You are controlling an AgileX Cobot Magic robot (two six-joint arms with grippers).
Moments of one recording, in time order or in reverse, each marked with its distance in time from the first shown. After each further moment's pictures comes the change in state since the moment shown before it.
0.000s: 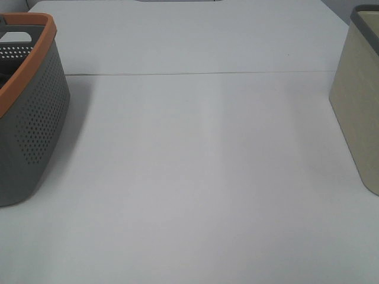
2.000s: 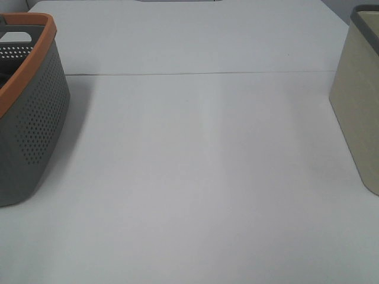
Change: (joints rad) left arm 0.000 0.000 0.000 0.000 0.000 0.000; right arm 0.000 0.000 0.000 0.000 0.000 0.000
